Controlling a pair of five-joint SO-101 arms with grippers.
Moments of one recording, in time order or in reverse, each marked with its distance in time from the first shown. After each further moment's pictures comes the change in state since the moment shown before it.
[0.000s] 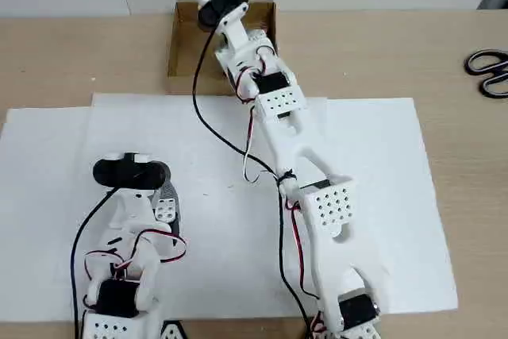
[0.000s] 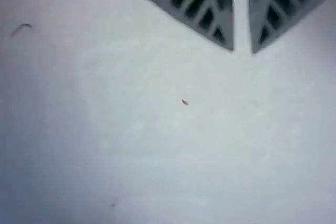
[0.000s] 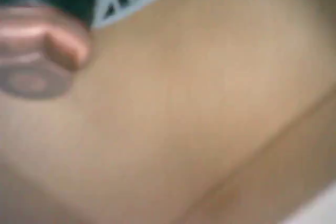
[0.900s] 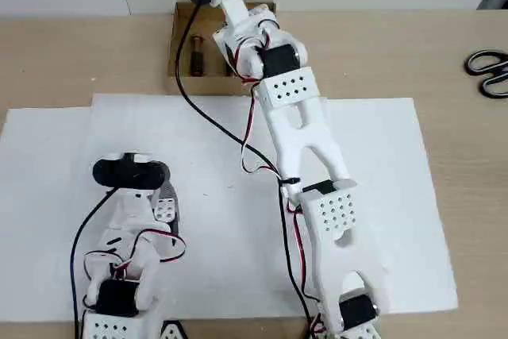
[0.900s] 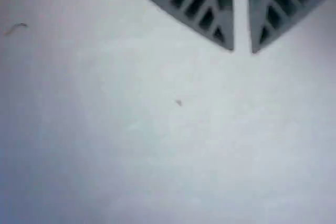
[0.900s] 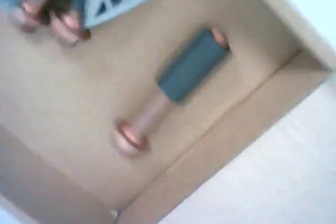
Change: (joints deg) left arm -2.2 0.0 0.0 0.4 -0.3; right arm -0.8 -6.2 -22.0 31.7 0.4
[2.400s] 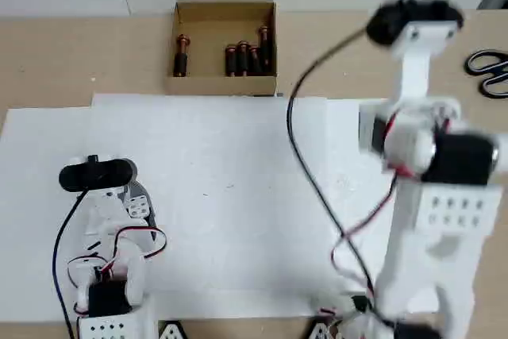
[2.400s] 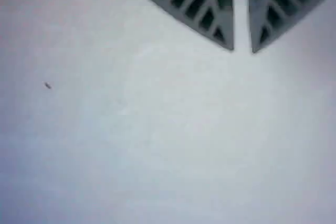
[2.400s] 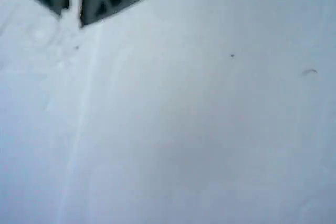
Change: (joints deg) left arm -10.4 0.0 0.0 0.4 0.3; right arm 24.3 -82.4 69.1 33.5 -10.7
